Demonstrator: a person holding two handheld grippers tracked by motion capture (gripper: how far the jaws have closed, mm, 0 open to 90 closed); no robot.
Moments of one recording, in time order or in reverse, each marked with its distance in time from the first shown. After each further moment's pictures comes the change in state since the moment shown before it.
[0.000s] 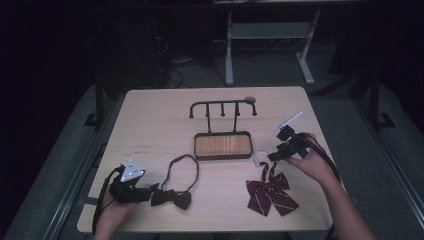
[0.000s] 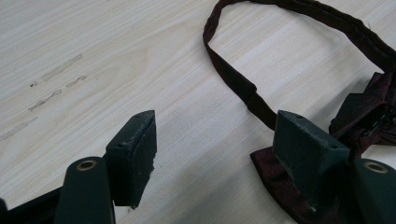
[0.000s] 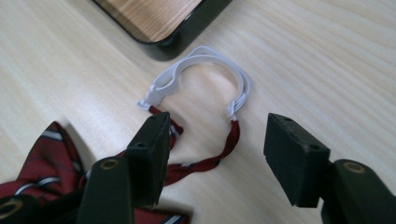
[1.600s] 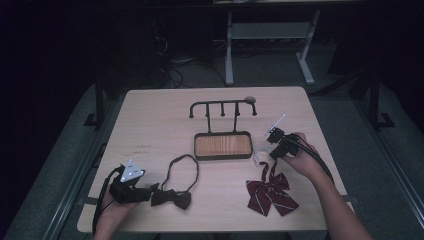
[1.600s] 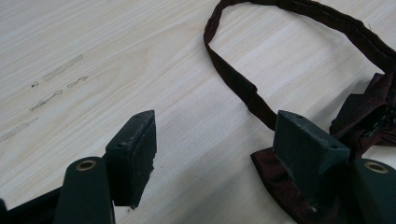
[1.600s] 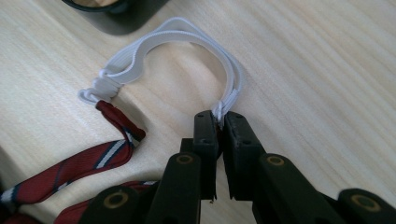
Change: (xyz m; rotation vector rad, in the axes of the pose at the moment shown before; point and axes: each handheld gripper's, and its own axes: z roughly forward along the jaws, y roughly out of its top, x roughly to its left) left arm 0.000 0.000 0.000 -0.003 0.000 0.001; right arm 0.002 0.011 0.031 0.145 -0.120 -0.076
